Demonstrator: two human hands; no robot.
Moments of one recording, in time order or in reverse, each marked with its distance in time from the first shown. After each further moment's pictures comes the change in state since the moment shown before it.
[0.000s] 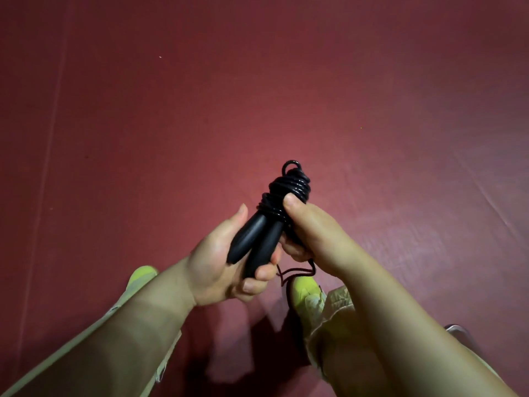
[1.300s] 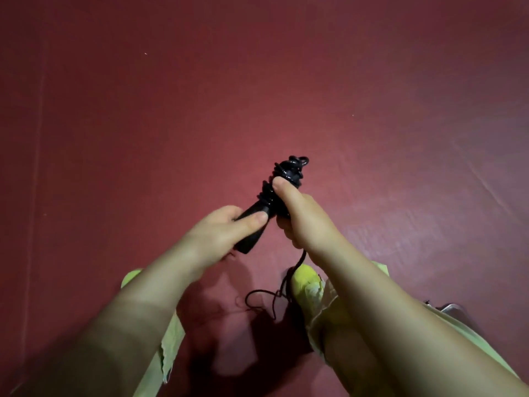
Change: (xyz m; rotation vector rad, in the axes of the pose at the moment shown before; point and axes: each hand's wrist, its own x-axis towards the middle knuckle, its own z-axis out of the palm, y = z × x) left_hand 0.006 0.010 -0.002 0.671 0.621 0.198; right_hand 0.010 0.008 0.007 -0.209 0.376 0.179
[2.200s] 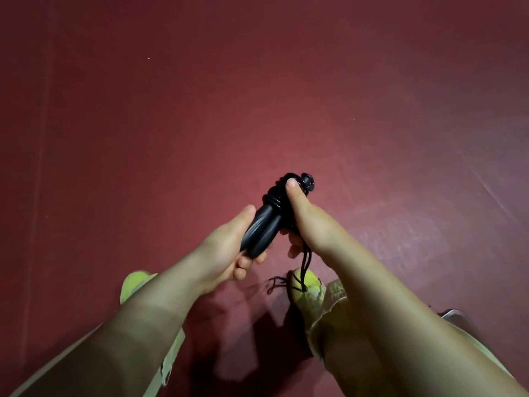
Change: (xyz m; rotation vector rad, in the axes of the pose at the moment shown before) left_hand -0.001 0.000 0.020 -0.318 -0.153 -0.178; right_hand -0.001 -0.001 -0.014 -0.119 -0.040 0.150
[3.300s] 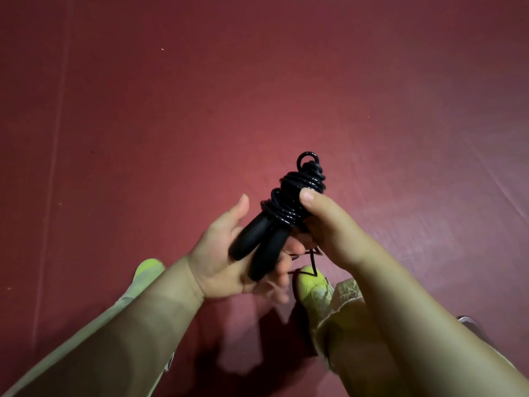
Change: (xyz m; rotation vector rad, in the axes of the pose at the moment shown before) left_hand 0.001 -0.012 -0.021 -0.486 -0.737 -0.115; right_hand -0.005 0.007 0.000 0.377 -0.345 -0.401
